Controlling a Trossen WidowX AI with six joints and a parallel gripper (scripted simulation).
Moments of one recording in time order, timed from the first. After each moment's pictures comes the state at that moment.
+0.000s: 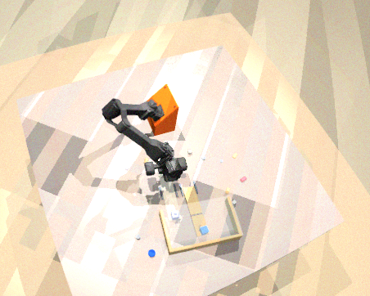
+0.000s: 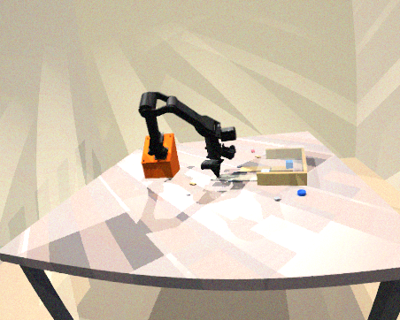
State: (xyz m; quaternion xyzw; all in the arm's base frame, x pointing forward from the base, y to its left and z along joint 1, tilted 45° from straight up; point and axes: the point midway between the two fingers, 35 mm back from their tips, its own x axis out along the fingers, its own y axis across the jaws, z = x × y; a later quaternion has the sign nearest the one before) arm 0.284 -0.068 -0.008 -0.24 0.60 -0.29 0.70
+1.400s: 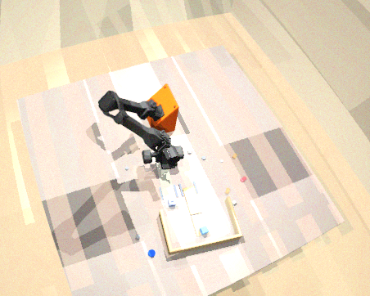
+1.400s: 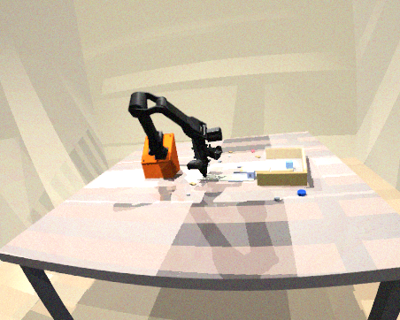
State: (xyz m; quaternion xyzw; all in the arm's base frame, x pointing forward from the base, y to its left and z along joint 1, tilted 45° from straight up) arm 0.223 -0.068 -0.017 -0.24 0.60 -0.28 0.70
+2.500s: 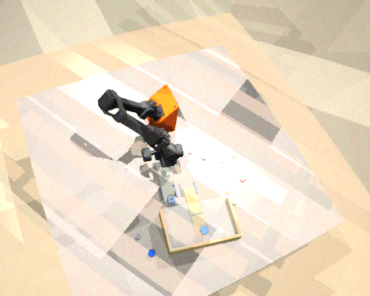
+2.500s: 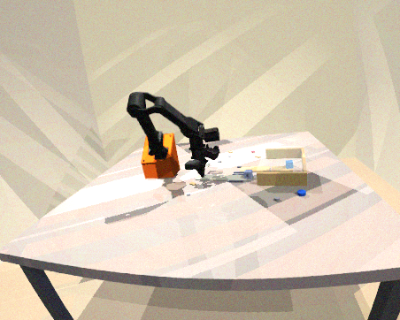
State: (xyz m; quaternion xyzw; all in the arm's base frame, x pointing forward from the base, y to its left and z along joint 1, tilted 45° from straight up) arm 0.211 -0.068 -0.019 -0.24 0.60 -0.28 0.70
